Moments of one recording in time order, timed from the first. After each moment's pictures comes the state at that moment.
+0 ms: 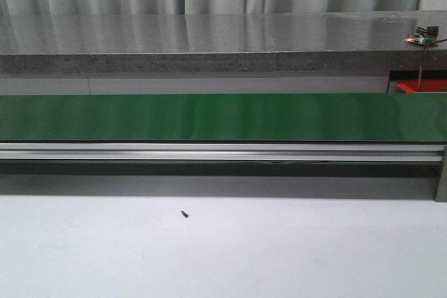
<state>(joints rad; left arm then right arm) 0.06 0.43 -0.59 -0.32 0.83 0.18 0.11 0.51 -0.54 0.17 0.71 -0.09</state>
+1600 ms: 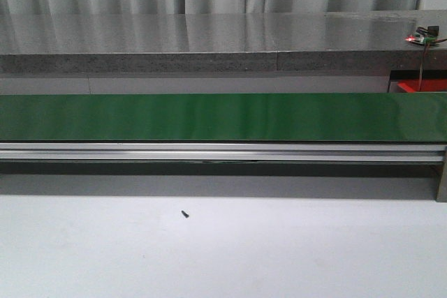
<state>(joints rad) 0.56 1.66 -1.31 -0.19 0.80 -0.01 0.11 0.44 -0.53 0.17 0.71 -0.09</state>
